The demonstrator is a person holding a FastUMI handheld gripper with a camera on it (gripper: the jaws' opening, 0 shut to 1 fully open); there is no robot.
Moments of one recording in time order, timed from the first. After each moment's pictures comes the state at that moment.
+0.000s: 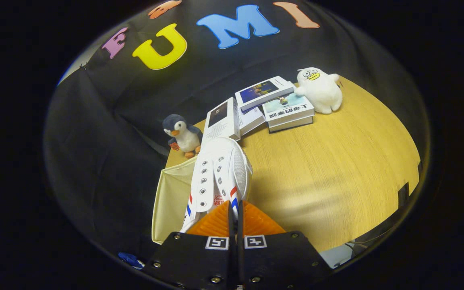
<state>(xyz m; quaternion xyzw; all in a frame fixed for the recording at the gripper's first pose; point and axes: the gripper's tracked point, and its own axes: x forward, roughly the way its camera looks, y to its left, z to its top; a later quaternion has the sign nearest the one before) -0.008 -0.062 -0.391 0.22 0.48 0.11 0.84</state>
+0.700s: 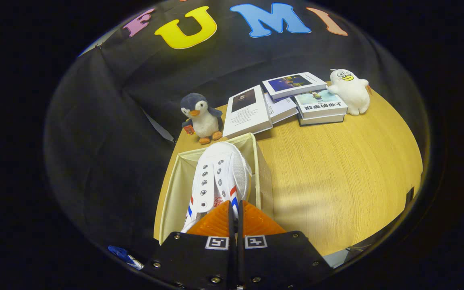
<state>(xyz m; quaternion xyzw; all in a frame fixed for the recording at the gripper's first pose) -0.010 -0.062 -0.394 0.16 0.50 0.14 0.84</state>
